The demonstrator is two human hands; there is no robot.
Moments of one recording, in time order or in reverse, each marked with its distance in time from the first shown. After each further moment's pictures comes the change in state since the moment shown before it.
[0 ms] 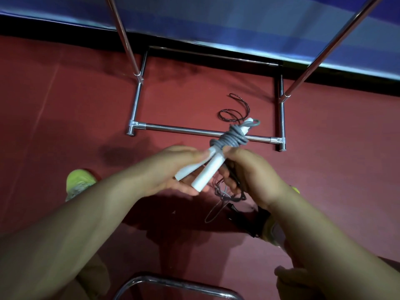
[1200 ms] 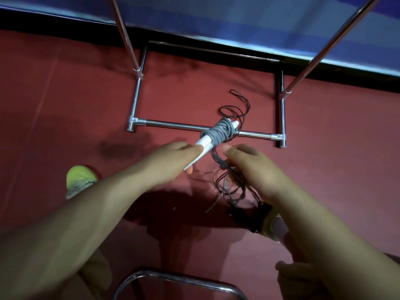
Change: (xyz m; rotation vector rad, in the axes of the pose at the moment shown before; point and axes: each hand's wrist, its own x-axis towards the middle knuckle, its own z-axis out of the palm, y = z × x) left_hand 0.007 -0.008 -0.009 0.528 0.286 0.033; right_hand 0.000 -0.002 -0.003 -0.193 0.189 0.129
